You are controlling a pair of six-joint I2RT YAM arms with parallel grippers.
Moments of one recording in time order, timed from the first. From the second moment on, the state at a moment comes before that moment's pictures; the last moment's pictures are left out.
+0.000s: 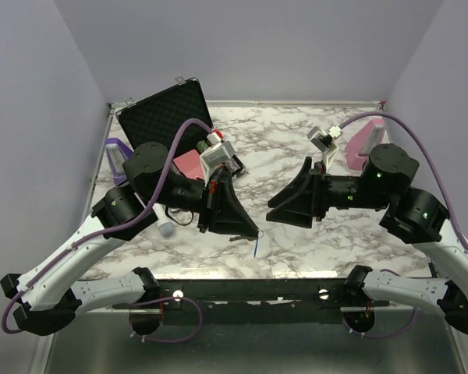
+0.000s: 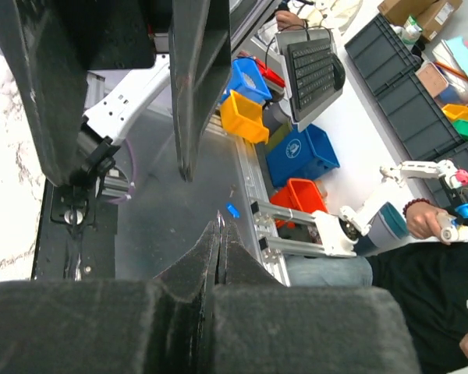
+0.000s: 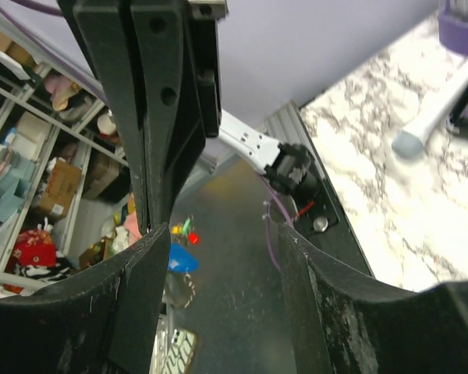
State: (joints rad) left arm -0.95 0.98 1.34 -0.32 0.89 -0.69; right arm 0.90 0.93 1.38 -0.50 -0.55 0.61
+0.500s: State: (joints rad) left arm -0.76 1.09 1.34 -0.33 1.14 -0.72; right arm 0.90 0.98 1.34 -0.51 -0.59 0.62
